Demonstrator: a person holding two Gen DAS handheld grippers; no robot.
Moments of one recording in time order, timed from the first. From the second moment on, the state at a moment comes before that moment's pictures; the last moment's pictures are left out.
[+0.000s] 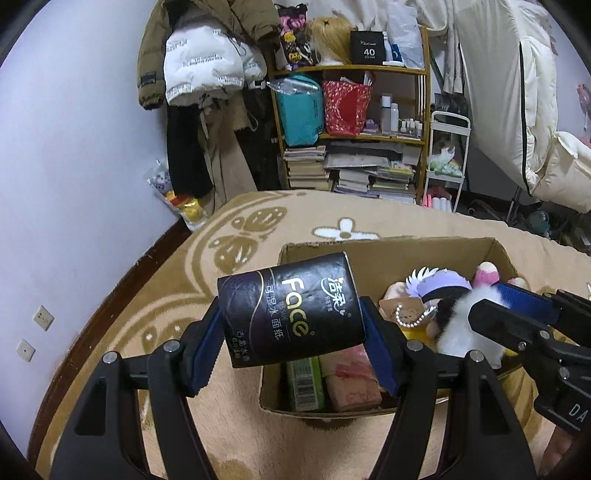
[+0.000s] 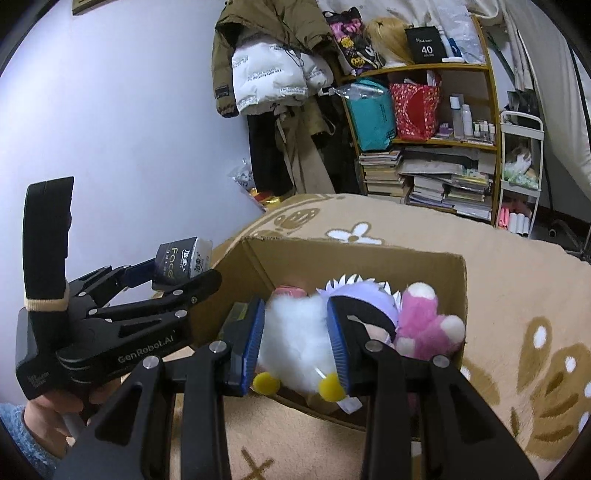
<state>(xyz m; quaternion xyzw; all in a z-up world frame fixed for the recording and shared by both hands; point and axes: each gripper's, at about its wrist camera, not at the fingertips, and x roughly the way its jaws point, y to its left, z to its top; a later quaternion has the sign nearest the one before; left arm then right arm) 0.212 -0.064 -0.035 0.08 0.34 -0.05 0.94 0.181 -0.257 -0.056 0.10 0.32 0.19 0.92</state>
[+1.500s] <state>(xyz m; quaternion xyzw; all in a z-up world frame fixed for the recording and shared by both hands) 0.005 0.004 0.082 0.03 0.23 0.00 0.97 -0.012 -0.282 0.051 0.07 0.21 0.08 0.97</state>
